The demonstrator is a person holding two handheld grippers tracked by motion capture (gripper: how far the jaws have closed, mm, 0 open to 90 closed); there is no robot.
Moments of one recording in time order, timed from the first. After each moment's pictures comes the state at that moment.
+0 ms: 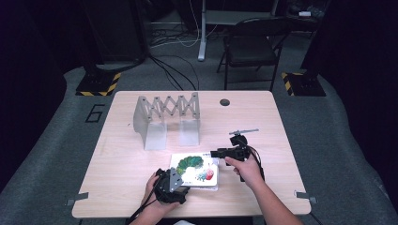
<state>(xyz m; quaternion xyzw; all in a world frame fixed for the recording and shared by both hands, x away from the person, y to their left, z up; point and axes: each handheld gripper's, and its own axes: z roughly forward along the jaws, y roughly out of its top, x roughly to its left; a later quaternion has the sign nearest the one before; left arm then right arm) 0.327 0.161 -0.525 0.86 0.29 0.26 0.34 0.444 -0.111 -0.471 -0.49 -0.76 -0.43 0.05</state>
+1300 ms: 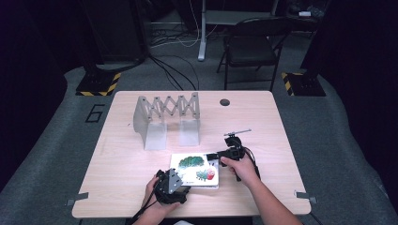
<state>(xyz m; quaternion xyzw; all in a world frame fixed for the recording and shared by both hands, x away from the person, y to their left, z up) 0.325 0.160 -0.530 0.84 0.30 0.26 0.36 0.463 -0.100 -0.500 -0.51 -0.76 -0.39 0.10</state>
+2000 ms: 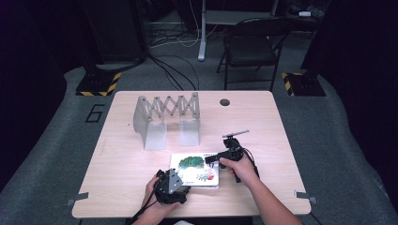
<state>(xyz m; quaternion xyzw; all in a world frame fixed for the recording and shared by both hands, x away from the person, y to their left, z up) 0.325 0.160 -0.530 0.84 0.30 0.26 0.36 0.463 -0.098 -0.508 -0.50 -0.76 -0.38 0.15</state>
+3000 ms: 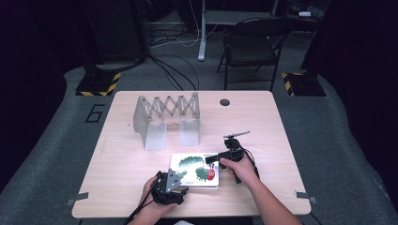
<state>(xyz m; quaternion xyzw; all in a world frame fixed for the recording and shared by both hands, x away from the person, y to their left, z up) 0.322 0.169 -0.516 0.86 0.30 0.22 0.34 0.463 -0.100 -0.511 -0.51 -0.75 -0.39 0.16</state>
